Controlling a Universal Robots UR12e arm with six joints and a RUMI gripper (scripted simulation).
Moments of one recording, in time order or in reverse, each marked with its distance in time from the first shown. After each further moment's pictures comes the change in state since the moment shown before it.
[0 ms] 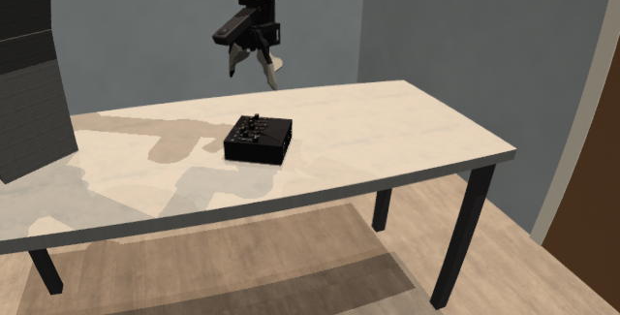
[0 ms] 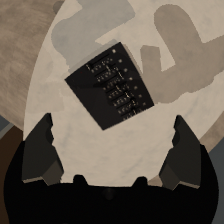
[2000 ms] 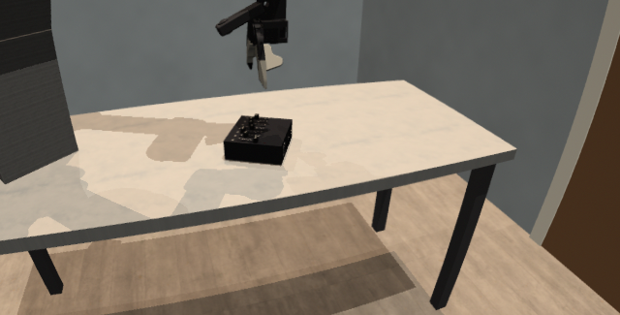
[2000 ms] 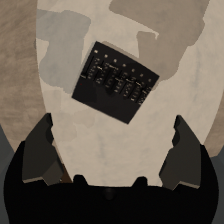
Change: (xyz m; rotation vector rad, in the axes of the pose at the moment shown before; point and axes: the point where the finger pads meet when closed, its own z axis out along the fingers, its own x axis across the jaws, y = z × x) arm -0.006 0.012 -0.012 0.017 0.006 0.540
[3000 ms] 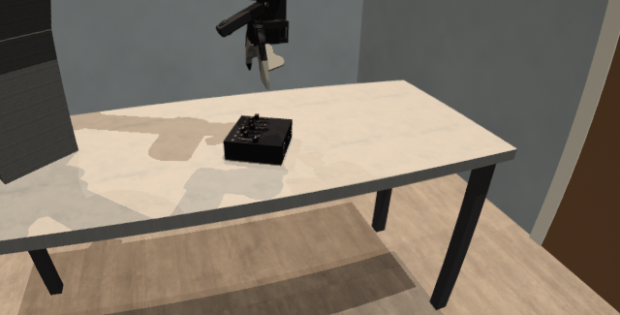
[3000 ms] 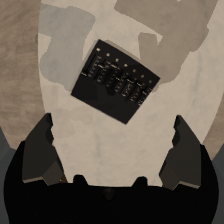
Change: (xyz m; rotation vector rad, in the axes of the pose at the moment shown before) arm 0.000 0.001 0.001 -0.004 -0.003 -0.057
